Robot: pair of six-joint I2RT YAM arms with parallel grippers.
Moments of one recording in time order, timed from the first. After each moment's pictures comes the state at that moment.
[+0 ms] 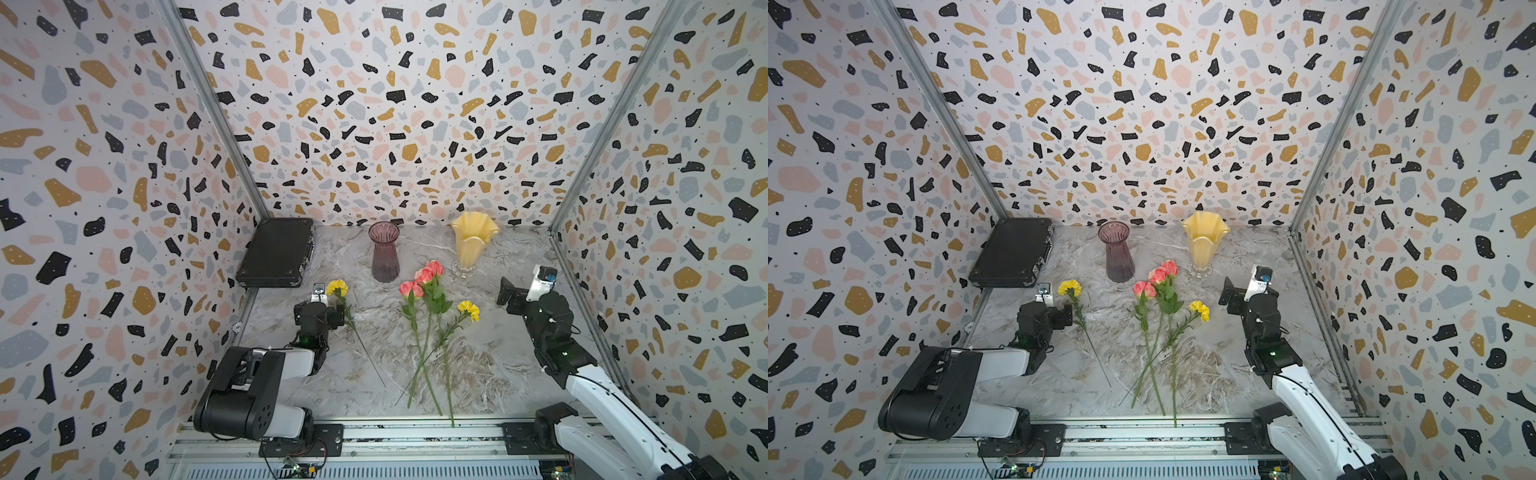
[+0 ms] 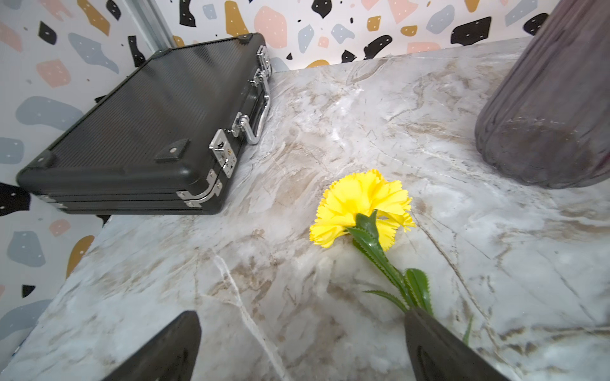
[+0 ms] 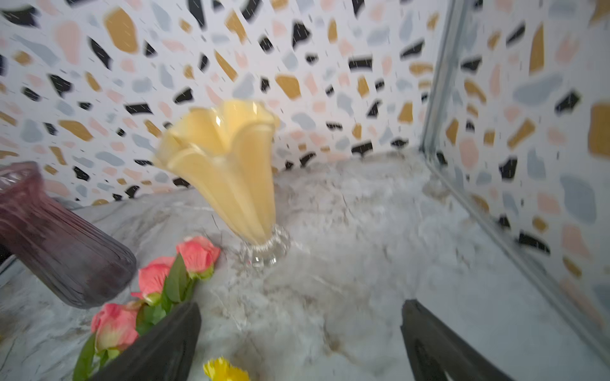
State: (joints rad) left arm -0.15 1.39 0.30 0.65 -0.24 0.06; right arm 0.29 0.88 0.46 0.08 0.27 0.31
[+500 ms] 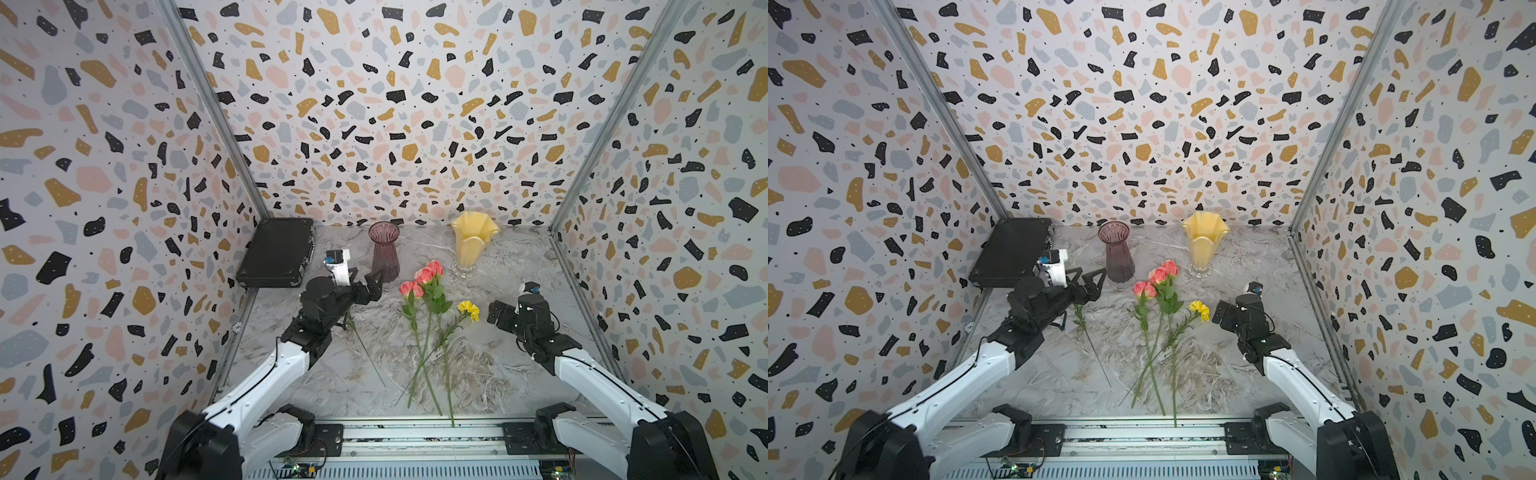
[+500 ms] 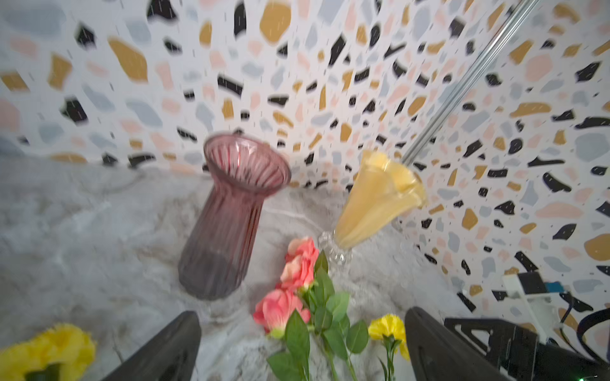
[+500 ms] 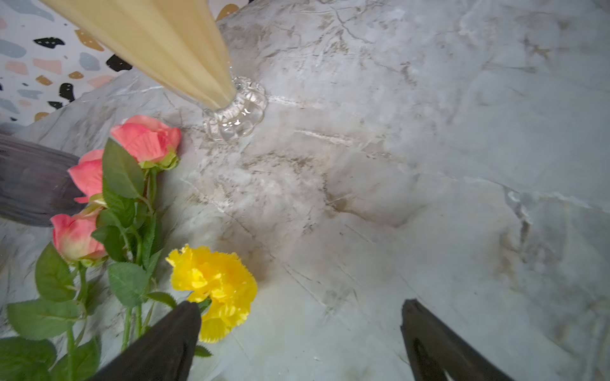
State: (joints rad) left arm -0.37 1.15 0.62 0.27 0.18 -0.46; right arm 0.27 1.03 0.48 -0.14 0.17 0.55
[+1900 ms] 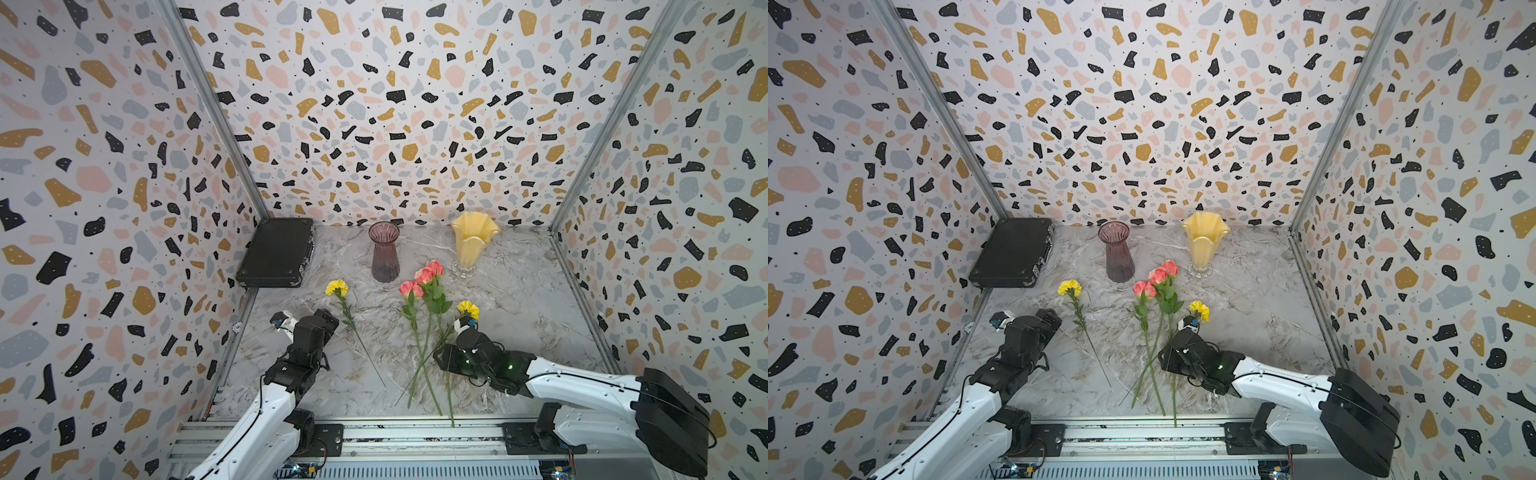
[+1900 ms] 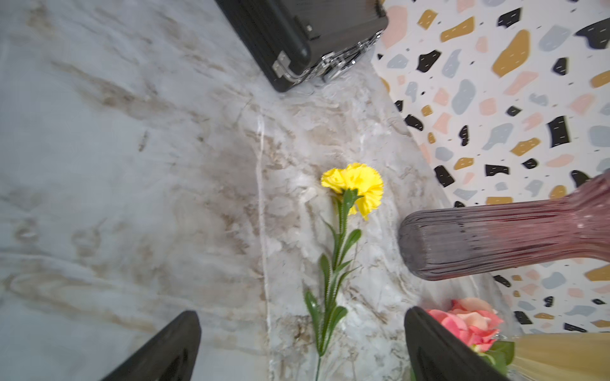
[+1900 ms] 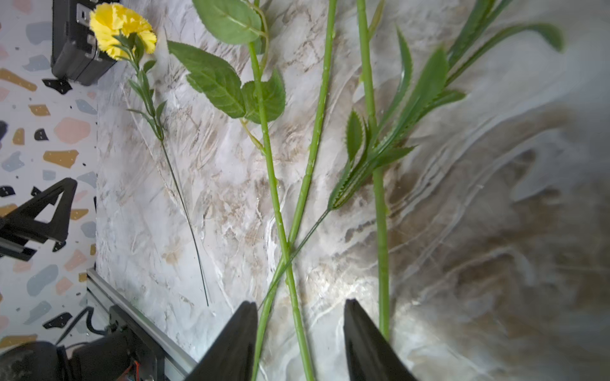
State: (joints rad) left arm -0.28 0.75 0.34 -0.19 -0.36 -1.07; right arm 0.97 1.20 0.49 -0.09 0.04 1.08
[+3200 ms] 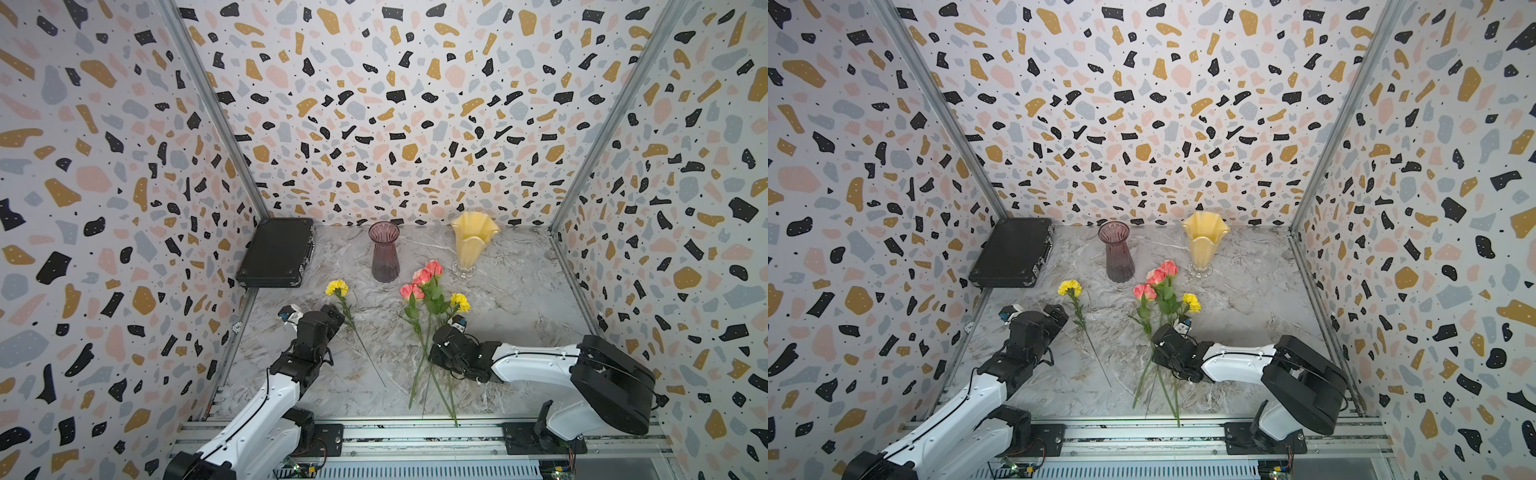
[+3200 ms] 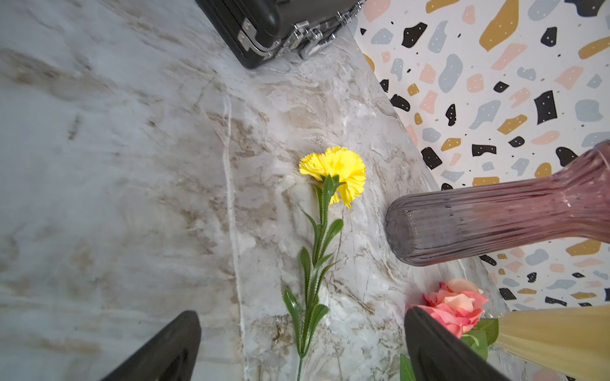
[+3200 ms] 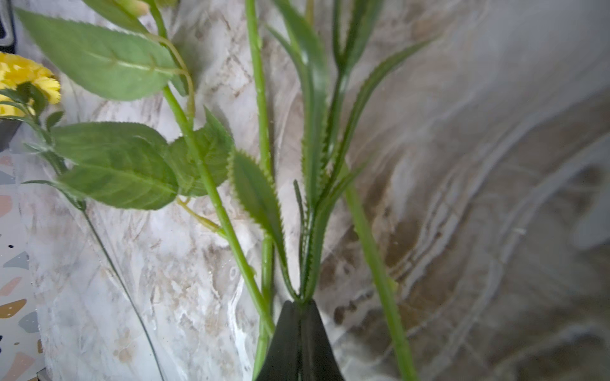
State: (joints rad) left arm -0.28 0.87 0.34 -0.06 -0.26 -1.03; right arm 0.99 1.45 0.61 -0.07 0.16 1.21
